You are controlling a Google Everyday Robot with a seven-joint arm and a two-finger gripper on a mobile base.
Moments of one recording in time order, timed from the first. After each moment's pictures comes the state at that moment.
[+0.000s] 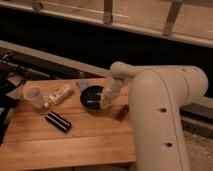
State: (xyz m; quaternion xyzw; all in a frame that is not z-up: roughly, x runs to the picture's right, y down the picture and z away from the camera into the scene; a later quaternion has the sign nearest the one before) arm -0.025 0.112 0.849 -0.44 0.18 0.67 0.57
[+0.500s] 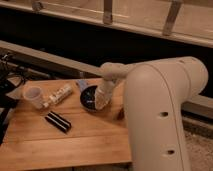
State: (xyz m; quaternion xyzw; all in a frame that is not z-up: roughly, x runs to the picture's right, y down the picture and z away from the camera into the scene) arm -0.035 0.093 0.826 -0.36 0.18 0.68 0.62
